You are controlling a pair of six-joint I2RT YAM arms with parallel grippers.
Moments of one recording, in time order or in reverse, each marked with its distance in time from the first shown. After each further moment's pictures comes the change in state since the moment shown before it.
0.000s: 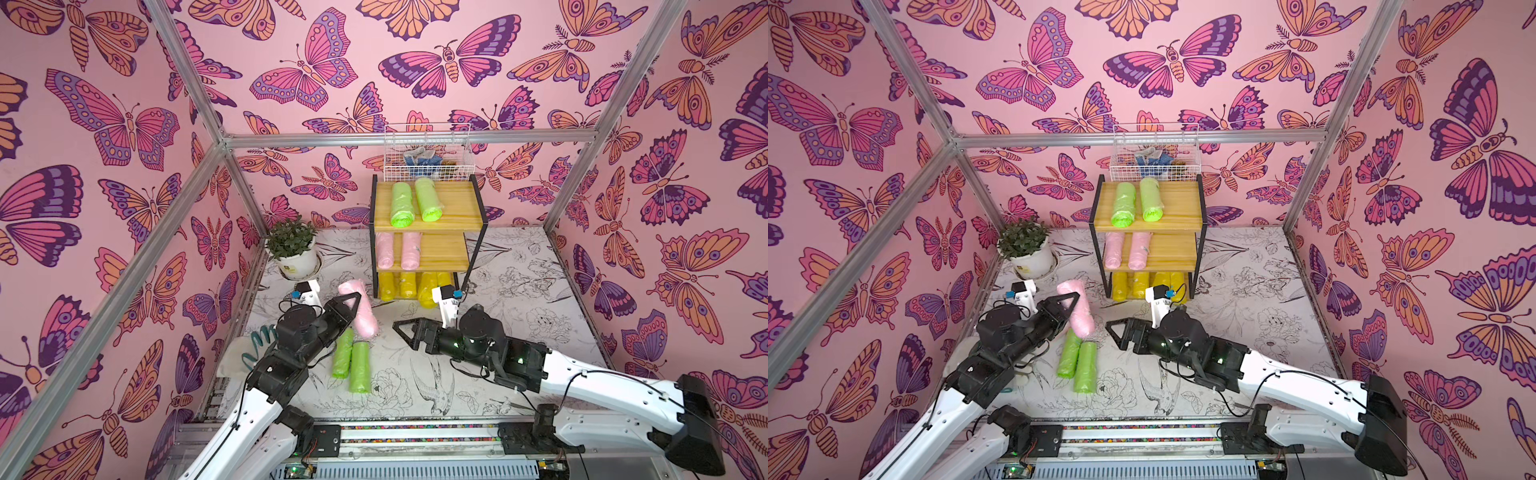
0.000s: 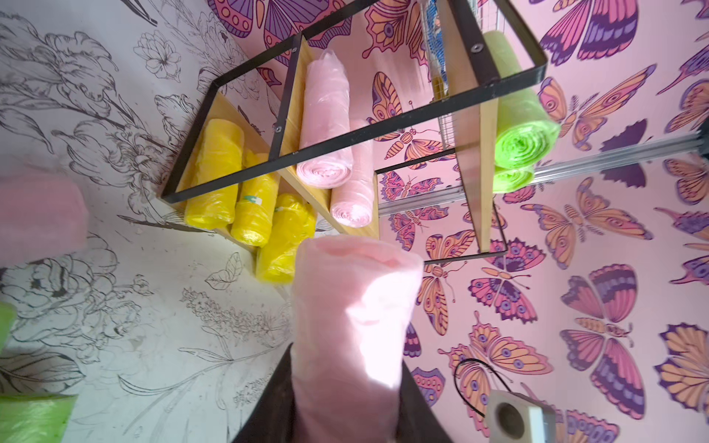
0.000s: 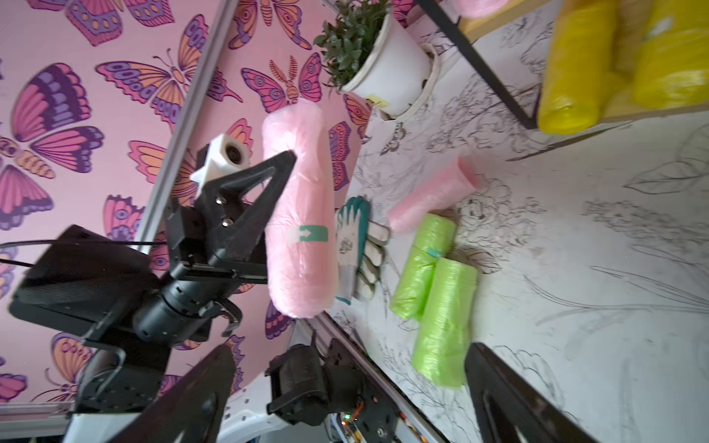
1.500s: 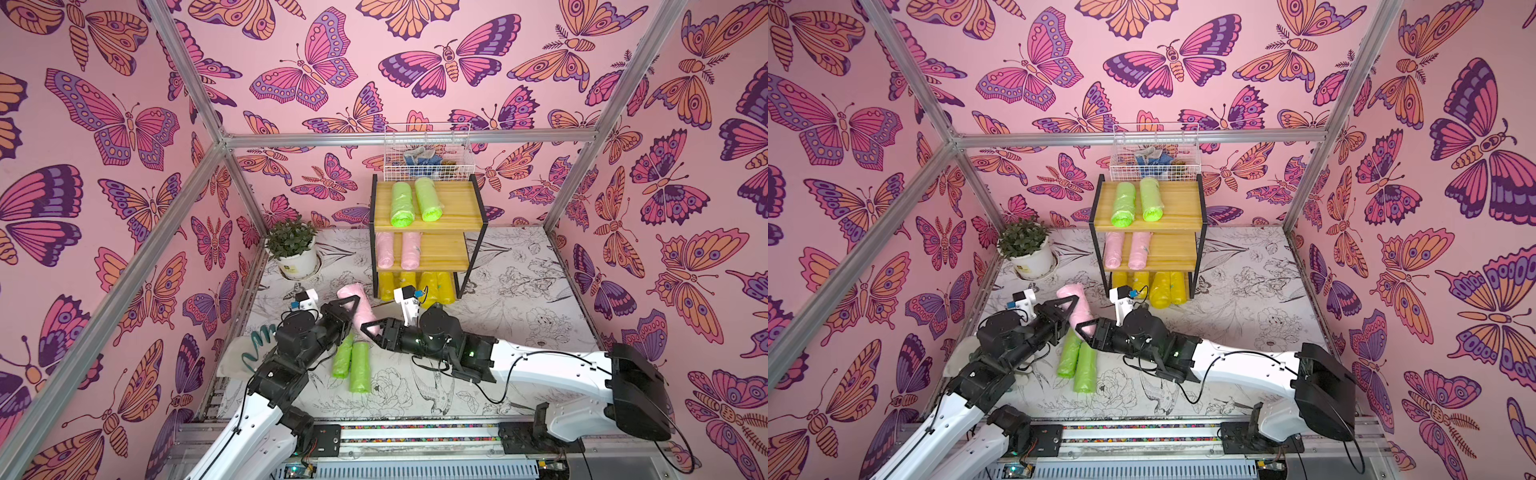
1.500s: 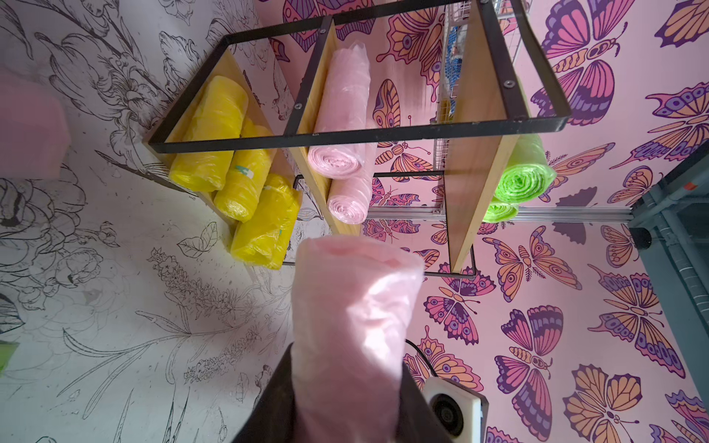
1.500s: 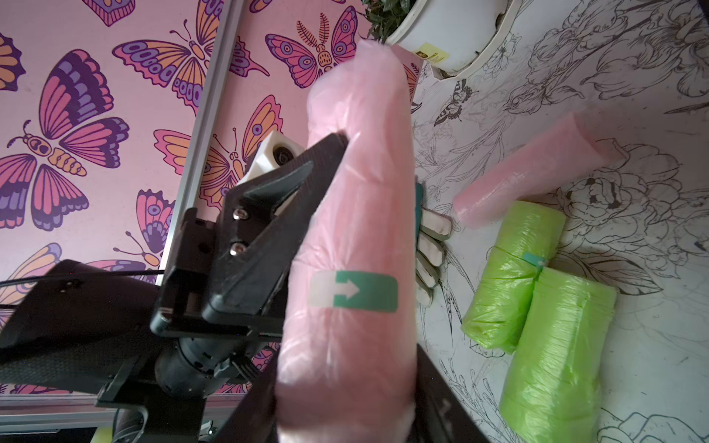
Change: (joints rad) left arm 0.005 -0.026 -0.058 0.046 0.020 -0.212; right arm 0.051 0.308 0.112 0.241 -0.055 0.084
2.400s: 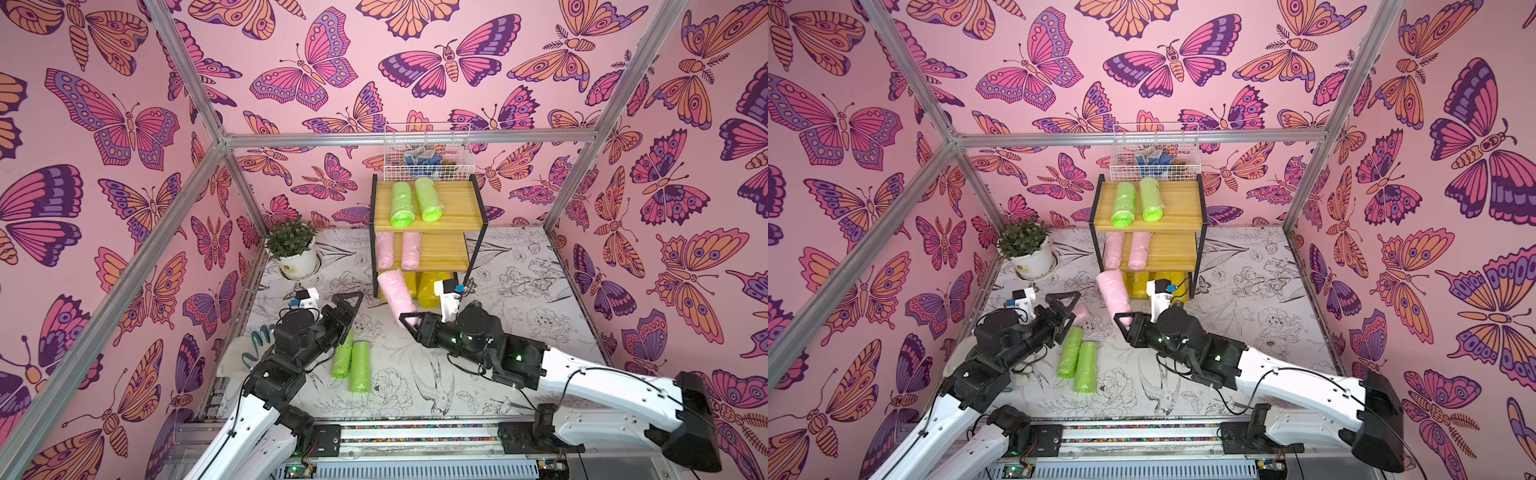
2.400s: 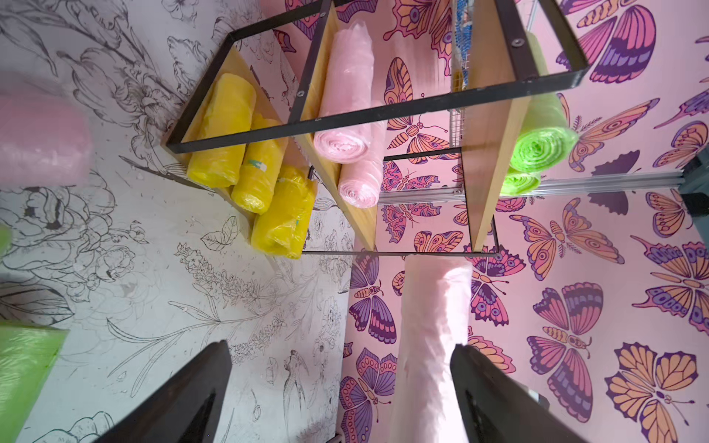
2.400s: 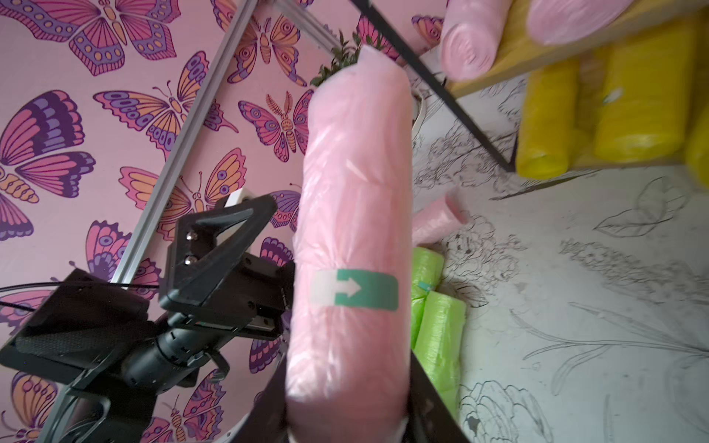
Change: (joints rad) left arm 0.001 -0.005 0.094 -0.171 0.020 0.153; right arm -0.067 -0.347 -0.065 -0.350 0.203 -0.161
